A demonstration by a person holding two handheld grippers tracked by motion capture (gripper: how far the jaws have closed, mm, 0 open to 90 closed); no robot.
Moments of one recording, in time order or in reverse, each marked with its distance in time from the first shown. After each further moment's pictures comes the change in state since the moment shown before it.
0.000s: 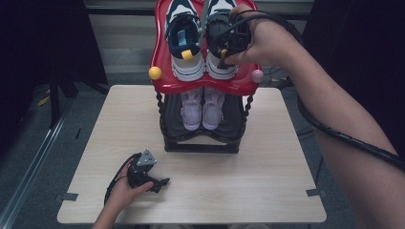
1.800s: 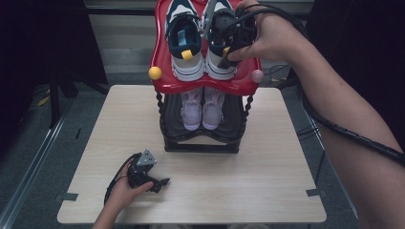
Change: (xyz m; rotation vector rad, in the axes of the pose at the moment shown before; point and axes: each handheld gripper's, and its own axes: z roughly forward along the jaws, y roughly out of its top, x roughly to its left) left arm 0.000 0.000 0.000 -0.004 0.001 -0.006; right arm -0.008 -0.010 -0.006 -0.076 0.013 0.052
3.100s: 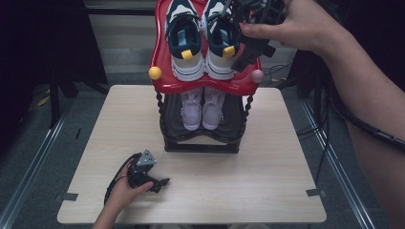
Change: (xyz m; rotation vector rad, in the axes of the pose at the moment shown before) left arm 0.000 0.000 0.000 -0.006 0.002 -0.002; right arm 0.001 -0.022 -0.049 -0.002 0.146 0.228
